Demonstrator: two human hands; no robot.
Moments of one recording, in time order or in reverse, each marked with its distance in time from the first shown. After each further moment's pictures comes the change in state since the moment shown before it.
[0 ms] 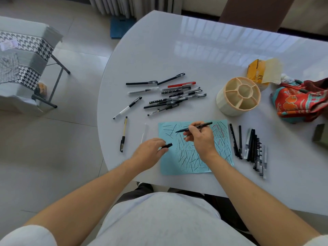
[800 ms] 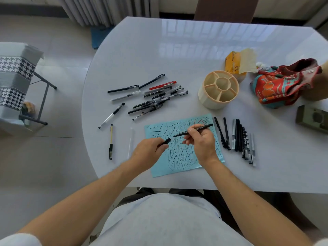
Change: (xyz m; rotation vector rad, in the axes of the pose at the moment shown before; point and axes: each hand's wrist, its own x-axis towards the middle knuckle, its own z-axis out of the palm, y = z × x) left_hand 0.015 0.053 -0.008 -0.011 -0.001 0.007; right_hand -0.032 -0.002 -0.039 0.174 0.069 -0.069
